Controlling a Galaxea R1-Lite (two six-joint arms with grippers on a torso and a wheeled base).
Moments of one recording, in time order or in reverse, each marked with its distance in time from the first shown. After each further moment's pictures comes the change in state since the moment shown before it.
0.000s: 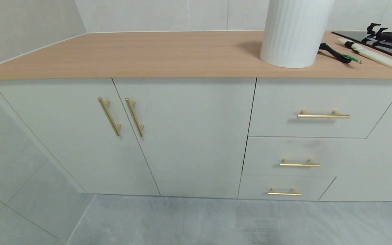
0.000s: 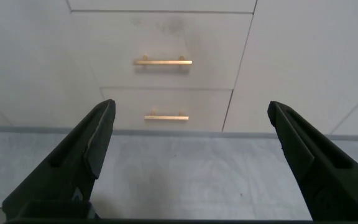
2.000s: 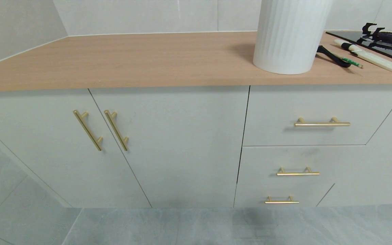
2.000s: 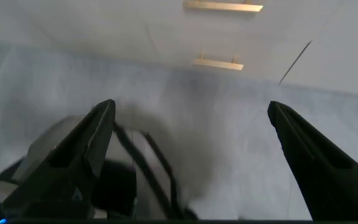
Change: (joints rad) left arm 0.000 0.000 0.000 -0.001 0.002 -0.014; right arm 0.102 0.689 -0.282 0.085 0.187 0.023
